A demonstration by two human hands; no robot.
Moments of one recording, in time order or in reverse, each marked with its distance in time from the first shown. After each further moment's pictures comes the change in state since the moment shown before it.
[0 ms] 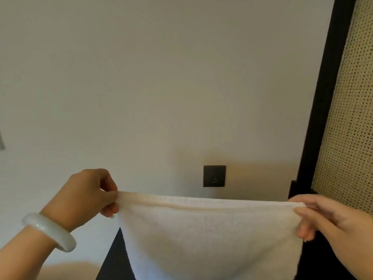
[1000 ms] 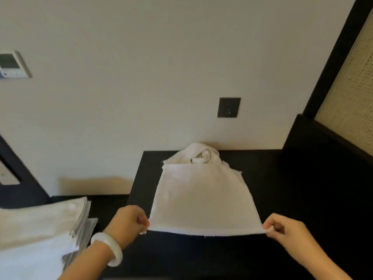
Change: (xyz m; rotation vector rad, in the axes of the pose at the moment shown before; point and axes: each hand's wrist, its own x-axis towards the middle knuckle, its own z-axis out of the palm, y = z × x) left_hand -0.149 -0.160 0.112 0.149 -0.573 -0.168; right_hand -0.171 0.105 0.100 -0.544 -0.394 0.435
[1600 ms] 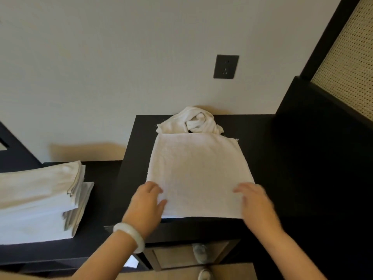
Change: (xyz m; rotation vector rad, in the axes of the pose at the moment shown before) left_hand -0.019 -0.023 0.110 0.042 0.324 0.343; right_hand -0.037 -0.020 0.086 -0.116 0.241 -0.152
